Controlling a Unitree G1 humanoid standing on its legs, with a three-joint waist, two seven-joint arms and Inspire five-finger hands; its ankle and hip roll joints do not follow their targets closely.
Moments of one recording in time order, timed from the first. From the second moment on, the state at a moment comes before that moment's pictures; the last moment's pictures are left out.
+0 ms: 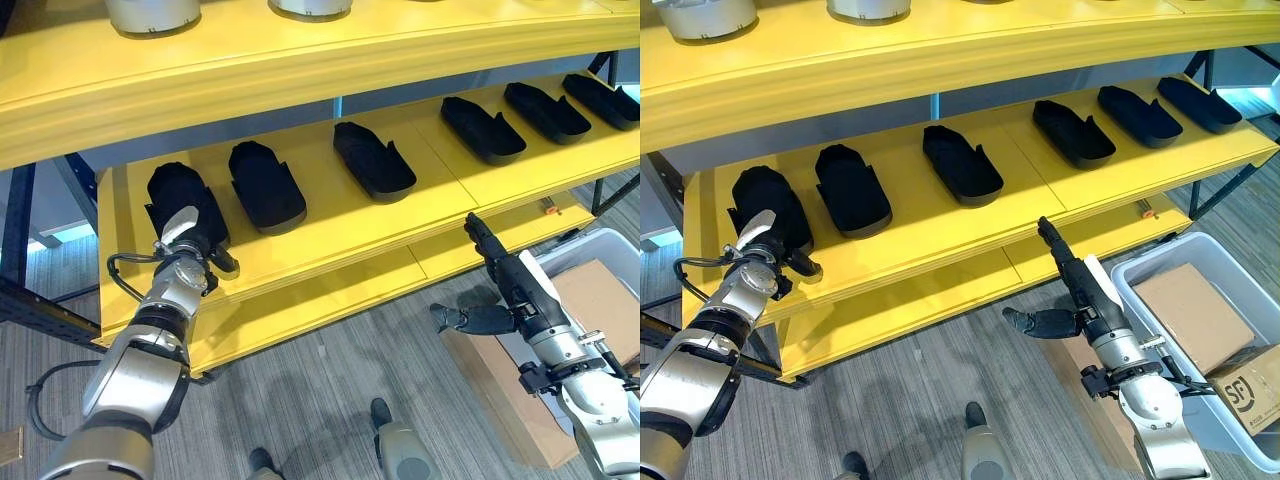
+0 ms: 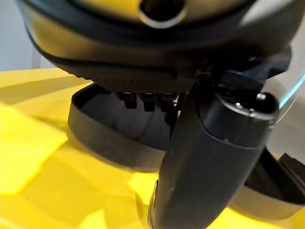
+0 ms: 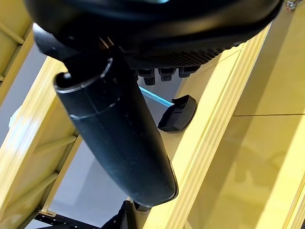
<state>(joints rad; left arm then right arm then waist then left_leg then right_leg) -0.88 0.60 -0.35 1.08 0.24 0.06 0.14 0.16 -0.62 -0.06 -0.20 0.16 -0.21 0.10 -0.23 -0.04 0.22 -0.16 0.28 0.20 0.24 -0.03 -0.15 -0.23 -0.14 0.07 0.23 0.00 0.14</state>
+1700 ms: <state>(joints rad) -0.69 0.53 -0.12 0.74 -0.41 -0.06 0.24 0.17 -0.58 -0.07 -0.19 0.16 -0.21 0.09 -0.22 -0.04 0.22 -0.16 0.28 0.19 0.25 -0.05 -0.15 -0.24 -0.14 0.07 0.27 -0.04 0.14</state>
